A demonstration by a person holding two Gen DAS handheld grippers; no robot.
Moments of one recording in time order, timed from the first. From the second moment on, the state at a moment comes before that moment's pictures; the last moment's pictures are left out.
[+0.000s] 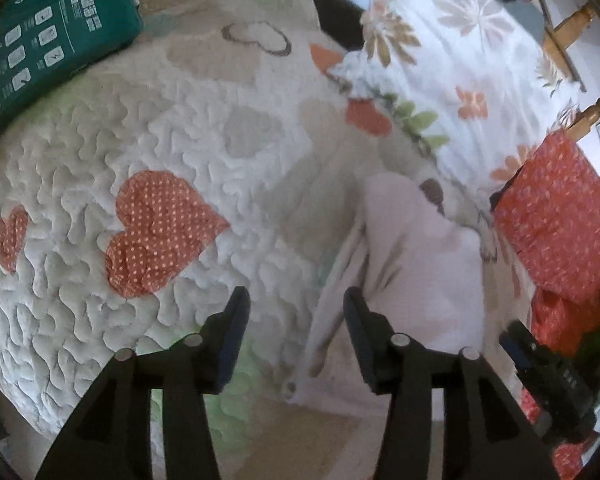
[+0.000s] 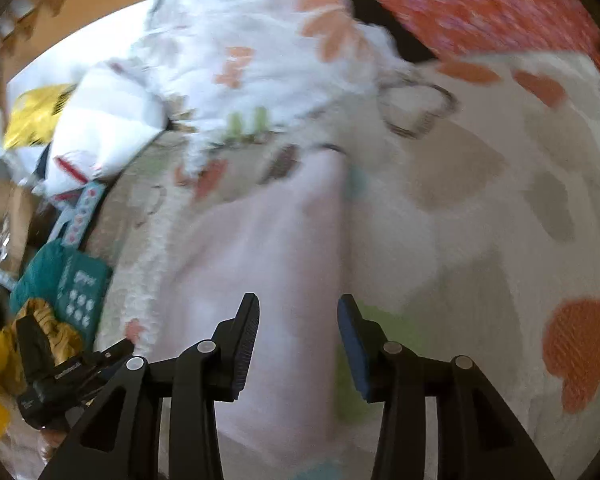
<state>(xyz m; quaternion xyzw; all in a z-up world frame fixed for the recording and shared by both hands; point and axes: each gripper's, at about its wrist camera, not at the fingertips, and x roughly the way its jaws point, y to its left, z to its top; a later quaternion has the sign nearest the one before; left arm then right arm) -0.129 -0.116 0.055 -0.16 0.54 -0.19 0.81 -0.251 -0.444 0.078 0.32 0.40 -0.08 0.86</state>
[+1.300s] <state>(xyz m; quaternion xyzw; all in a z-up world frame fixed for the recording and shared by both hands) -0.093 -0.067 0.046 -0.25 0.55 -0.14 0.79 -0.151 -0.271 0.025 0.14 0.53 0.06 0.83</state>
